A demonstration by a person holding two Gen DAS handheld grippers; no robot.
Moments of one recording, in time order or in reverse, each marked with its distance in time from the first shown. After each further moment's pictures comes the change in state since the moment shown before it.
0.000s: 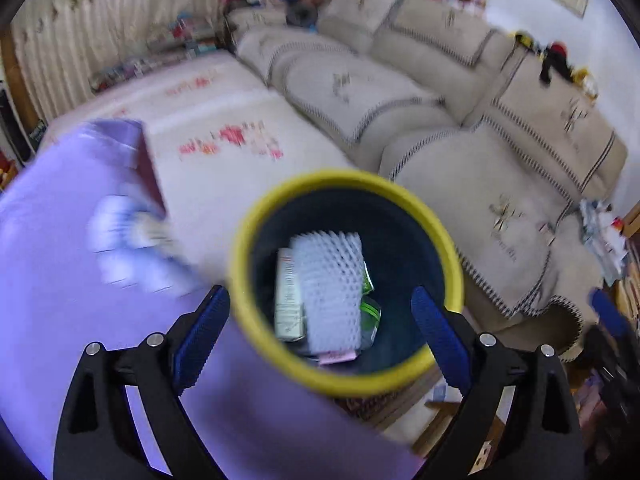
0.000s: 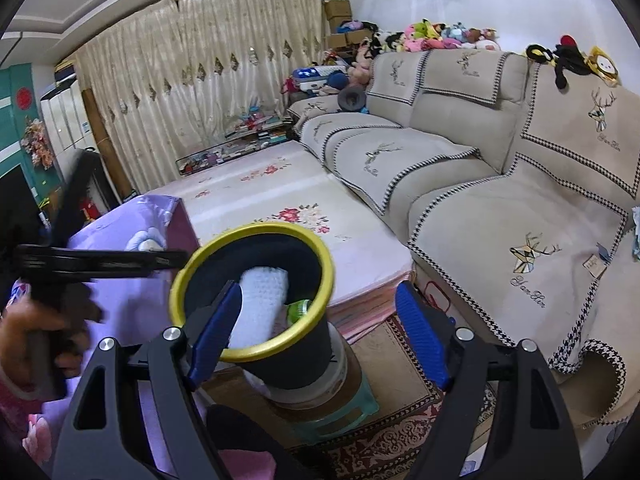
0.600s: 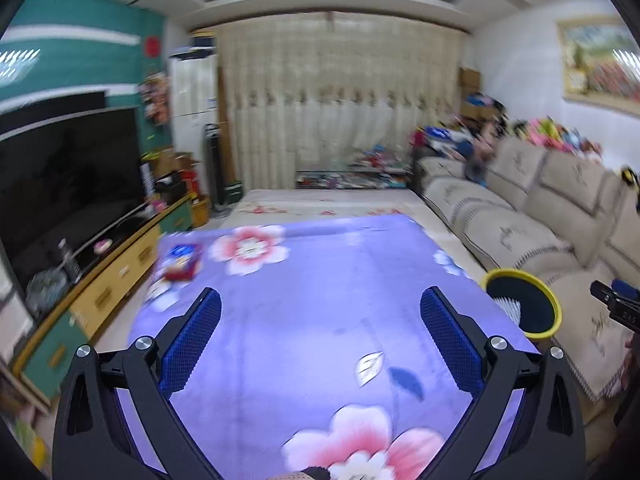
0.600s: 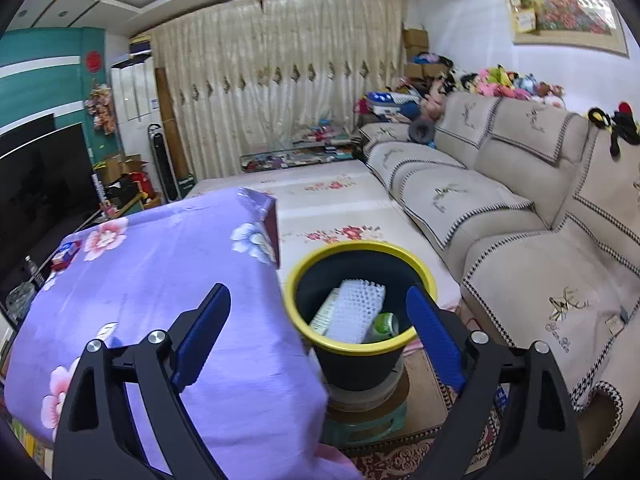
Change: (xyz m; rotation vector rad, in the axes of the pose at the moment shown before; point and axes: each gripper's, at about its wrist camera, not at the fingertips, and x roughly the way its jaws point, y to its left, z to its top) left arm -0.341 0.124 -0.249 -0.308 -0.519 0.580; right arm -0.067 0.121 -0.008 -0.201 -0.068 0.163
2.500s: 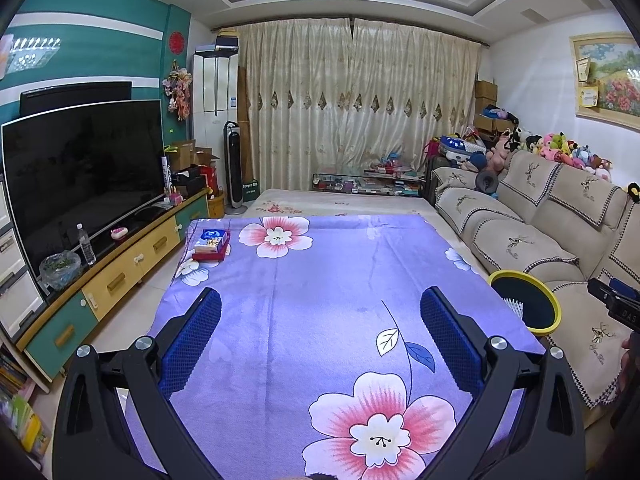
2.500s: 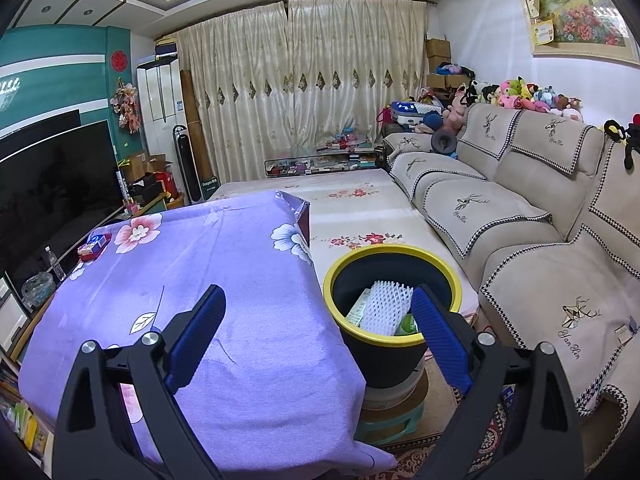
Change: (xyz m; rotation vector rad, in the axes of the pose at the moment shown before) left arm -0.045 0.015 -0.022 -0.027 -0.013 0.027; right arm -0.025 0.032 -0.009 -0.033 -0.022 0.063
